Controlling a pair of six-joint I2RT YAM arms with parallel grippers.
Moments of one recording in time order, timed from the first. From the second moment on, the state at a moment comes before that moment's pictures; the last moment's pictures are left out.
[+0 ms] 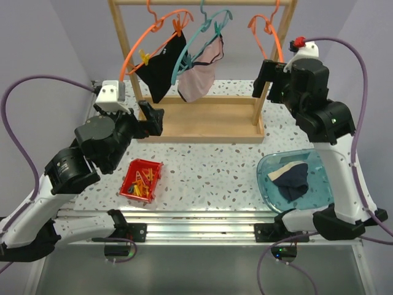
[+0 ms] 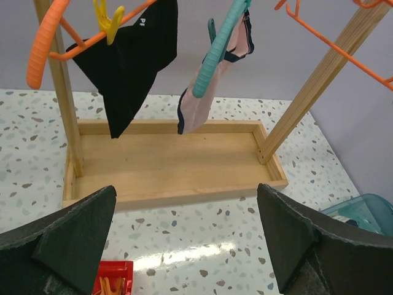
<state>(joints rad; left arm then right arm) -0.96 0.96 1.51 -0.70 -0.71 -0.41 0.44 1.37 1.97 -0.93 0.38 0.31</state>
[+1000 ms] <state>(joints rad) -0.58 1.69 2.01 -0.59 -0.26 0.01 0.44 0.82 1.45 -1.22 0.05 0.46</state>
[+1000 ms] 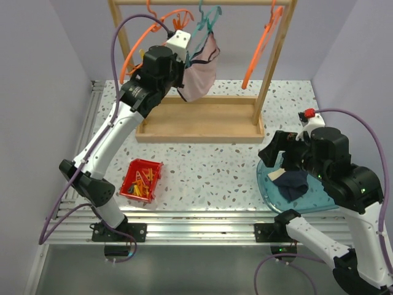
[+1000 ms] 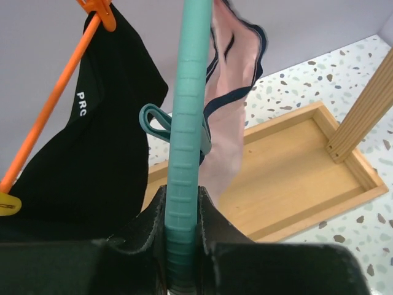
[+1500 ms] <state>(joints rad) -0.58 1.68 2.06 -0.59 -0.22 0.00 0.44 0.82 1.41 -1.20 0.02 0.47</state>
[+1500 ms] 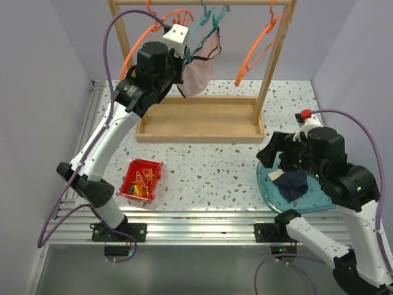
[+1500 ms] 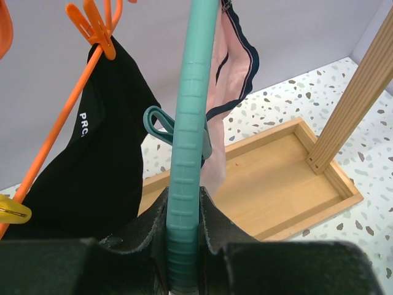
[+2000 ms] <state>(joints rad) -0.58 1.43 1.91 -0.61 -0.15 -0.03 0.44 0.84 1.41 -1.17 0.00 0.47</state>
